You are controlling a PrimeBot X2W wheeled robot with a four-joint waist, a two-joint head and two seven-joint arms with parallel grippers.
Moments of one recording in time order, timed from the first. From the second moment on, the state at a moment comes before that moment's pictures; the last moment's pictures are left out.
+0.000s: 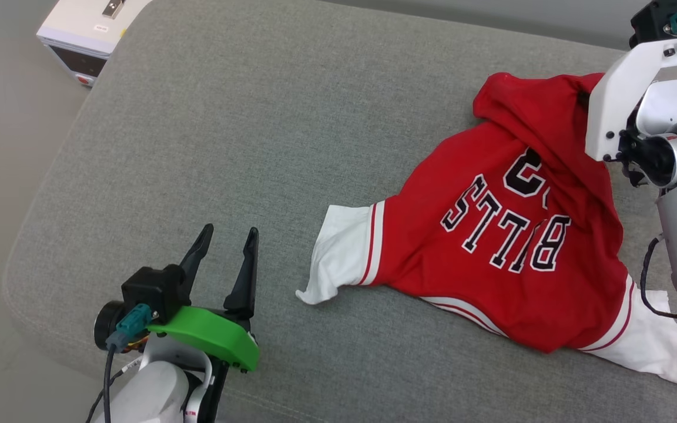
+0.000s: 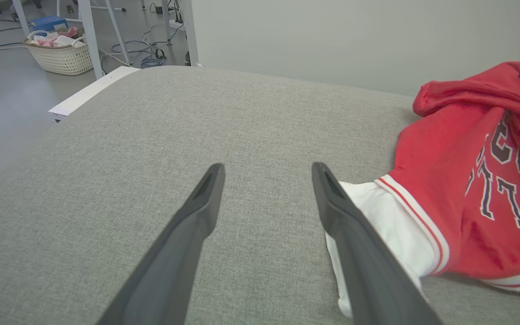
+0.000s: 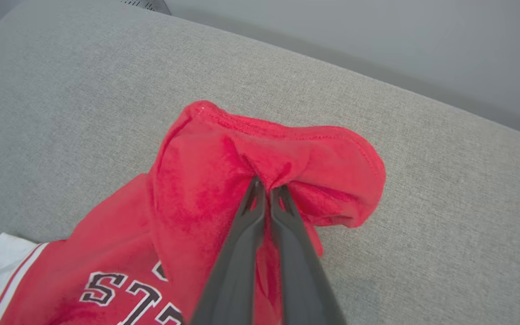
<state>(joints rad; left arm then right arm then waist) -0.22 0.40 -0.53 0.08 -0.63 0.19 -0.26 -0.90 -0.26 0.14 0.58 0.32 0.13 0.70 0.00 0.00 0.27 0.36</state>
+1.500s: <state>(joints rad) -0.11 0.44 -0.42 0.11 -0.62 0.25 -0.21 -0.21 -0.11 -0.04 0.13 0.14 0.13 -0.02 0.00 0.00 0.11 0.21</state>
